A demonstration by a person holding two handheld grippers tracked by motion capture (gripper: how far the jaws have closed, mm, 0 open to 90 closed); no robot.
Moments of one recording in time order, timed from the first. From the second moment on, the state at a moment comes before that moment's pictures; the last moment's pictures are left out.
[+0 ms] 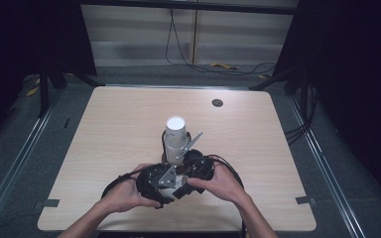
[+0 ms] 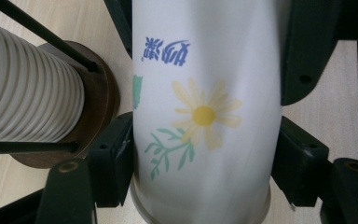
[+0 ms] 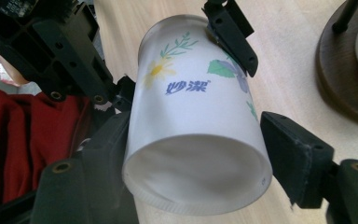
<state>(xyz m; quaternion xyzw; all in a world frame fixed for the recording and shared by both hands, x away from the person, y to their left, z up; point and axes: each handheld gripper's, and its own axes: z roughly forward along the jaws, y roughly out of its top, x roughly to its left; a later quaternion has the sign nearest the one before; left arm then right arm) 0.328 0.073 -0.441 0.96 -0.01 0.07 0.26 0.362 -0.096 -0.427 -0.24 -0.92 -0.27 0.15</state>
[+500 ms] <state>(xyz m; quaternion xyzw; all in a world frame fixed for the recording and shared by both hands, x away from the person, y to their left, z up) 0.328 0.082 -0.445 0.96 0.00 0.07 0.28 0.360 -0.093 -0.425 -0.25 -0.92 -0.25 0.15</state>
